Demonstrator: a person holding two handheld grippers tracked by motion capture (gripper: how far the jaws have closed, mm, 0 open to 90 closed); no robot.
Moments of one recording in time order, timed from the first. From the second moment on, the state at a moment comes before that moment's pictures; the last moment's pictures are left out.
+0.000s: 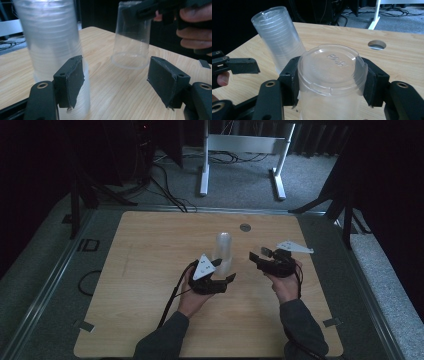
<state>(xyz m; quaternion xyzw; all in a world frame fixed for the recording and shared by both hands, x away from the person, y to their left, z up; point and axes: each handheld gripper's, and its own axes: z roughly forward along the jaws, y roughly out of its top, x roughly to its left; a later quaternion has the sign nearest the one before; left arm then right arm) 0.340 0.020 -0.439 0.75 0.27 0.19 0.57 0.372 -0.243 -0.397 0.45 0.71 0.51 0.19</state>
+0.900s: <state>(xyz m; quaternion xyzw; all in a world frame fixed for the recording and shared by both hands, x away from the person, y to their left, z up) 0.347 -0.010 -0.450 0.76 0.26 0.18 0.57 0.364 -0.241 -0.419 0.48 0.67 0.56 0.10</state>
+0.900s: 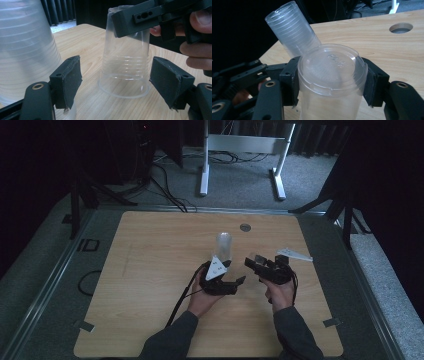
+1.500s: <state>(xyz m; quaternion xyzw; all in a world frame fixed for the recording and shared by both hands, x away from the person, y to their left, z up) 0.350 -0.019 -0.456 0.77 0.27 0.17 0.56 0.364 -0.244 -0.428 0.51 0.63 0.59 0.05</state>
